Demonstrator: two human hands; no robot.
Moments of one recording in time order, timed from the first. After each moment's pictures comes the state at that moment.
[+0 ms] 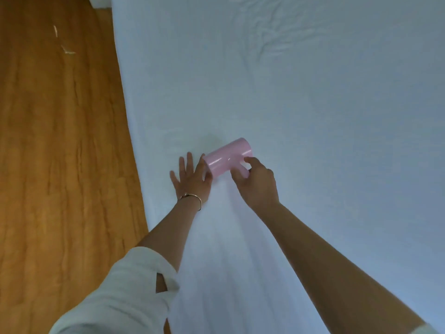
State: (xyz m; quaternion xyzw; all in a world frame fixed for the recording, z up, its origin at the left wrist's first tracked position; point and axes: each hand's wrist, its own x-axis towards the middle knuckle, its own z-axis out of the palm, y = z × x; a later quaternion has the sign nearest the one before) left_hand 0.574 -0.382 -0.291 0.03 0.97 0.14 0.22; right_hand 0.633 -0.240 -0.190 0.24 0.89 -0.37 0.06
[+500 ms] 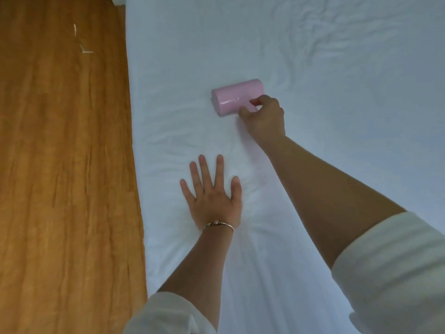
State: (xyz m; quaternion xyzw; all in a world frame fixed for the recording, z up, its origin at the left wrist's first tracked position) left_hand 0.500 -0.358 -0.349 -0.06 0.99 0.13 0.02; right_hand 0.364 -0.237 -0.261 0.23 0.87 -0.43 -0.02
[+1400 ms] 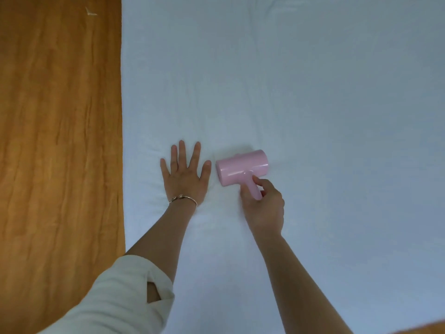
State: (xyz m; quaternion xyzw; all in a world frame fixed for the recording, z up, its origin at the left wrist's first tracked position) left_hand 0.718 -0.340 -0.309 -0.04 0.99 0.09 0.12; right_hand 0.795 -0.186 -0.251 0.35 0.81 -0.46 0.05
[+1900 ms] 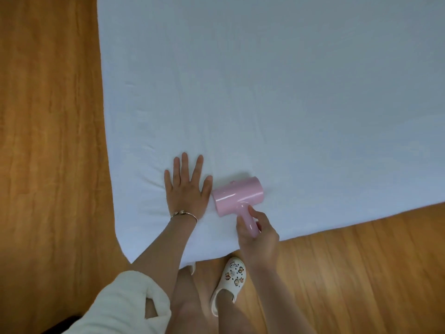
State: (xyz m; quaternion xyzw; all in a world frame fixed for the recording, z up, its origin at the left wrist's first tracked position) left_hand 0.959 -0.286 -0.316 0.01 0.99 0.08 0.08; right_hand 1.076 -0.140 -0.257 0.37 0.79 -0.48 0.07
